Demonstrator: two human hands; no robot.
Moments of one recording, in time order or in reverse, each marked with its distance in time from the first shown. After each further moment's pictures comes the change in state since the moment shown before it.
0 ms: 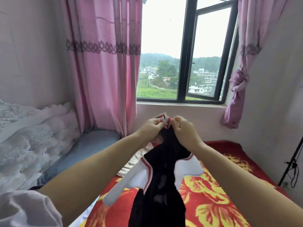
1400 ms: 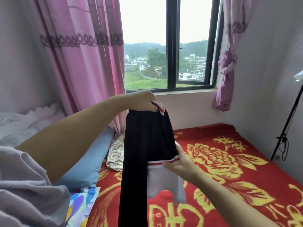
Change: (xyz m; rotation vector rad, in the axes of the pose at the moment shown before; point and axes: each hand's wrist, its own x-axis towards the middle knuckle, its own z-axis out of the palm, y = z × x) left_hand 0.054 0.072 -0.009 0.995 -0.353 0.268; right_hand -0.104 0.111 0.021 0.326 -0.371 0.192
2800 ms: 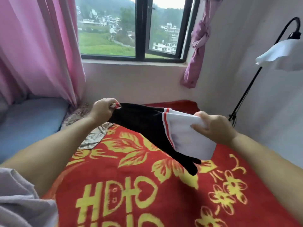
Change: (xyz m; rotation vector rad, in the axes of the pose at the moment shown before) left_hand 0.083 -0.071 0.187 -0.215 0.456 -0.208; right_hand -0.023 0.051 -0.240 -1.099 0.296 -0.174
